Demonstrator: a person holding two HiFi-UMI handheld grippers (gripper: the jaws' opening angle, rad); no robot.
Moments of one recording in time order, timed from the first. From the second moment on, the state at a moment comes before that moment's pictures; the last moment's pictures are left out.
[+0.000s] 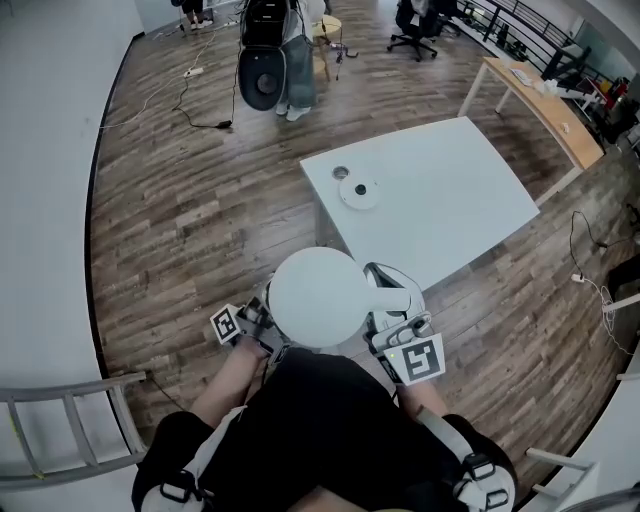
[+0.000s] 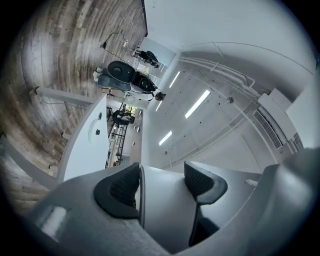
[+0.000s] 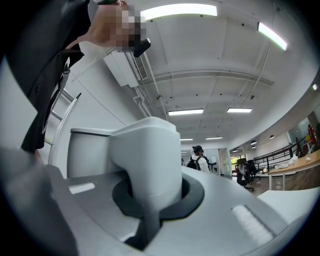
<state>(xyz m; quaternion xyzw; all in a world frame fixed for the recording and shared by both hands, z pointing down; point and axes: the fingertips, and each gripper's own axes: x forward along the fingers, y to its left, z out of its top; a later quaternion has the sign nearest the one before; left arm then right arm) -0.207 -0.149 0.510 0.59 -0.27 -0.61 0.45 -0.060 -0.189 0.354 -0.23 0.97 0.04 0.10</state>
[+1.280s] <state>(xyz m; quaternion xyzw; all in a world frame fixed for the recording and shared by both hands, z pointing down) -0.232 -0.364 0.535 0.60 -0.21 -0.55 0.54 -0.077 -0.374 0.380 -0.35 0.93 0.06 0.08</state>
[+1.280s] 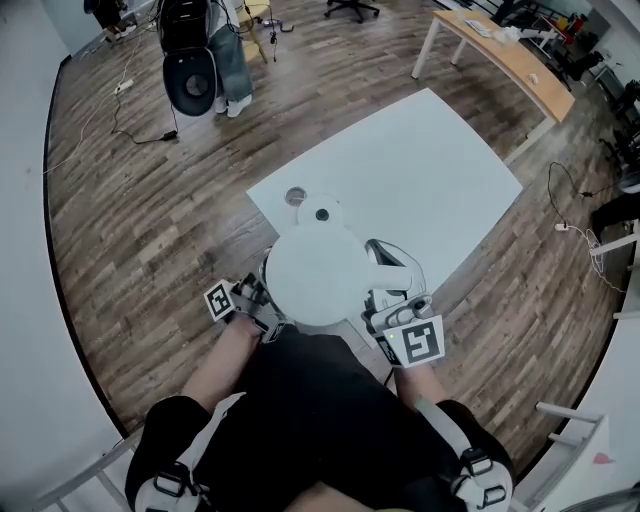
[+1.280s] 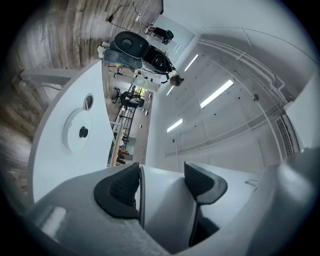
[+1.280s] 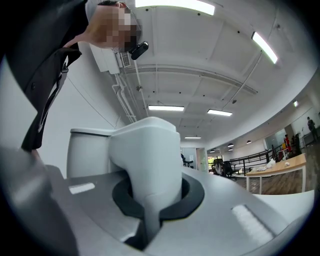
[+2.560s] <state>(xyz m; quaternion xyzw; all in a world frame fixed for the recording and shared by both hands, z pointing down) -0.244 -0.518 0.585 0.61 -0.10 -0.45 0.64 -0.099 -0.484 0.420 -0.51 0.85 0.07 0.05</state>
